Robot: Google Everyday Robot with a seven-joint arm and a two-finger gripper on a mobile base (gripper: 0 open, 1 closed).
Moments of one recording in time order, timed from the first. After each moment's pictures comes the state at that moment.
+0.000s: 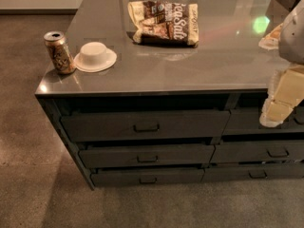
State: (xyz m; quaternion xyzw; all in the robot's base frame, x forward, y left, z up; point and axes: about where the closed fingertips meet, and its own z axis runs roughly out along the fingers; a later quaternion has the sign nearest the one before) arm 0.438 -0.217 0.976 -0.60 0.78 -0.03 0.16
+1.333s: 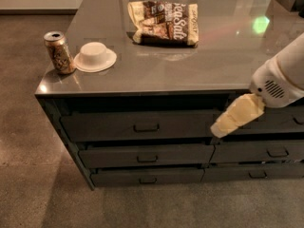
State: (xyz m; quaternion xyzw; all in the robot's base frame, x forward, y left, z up) arm 0.452 -0.194 0.885 -0.38 0.90 0.10 0.18
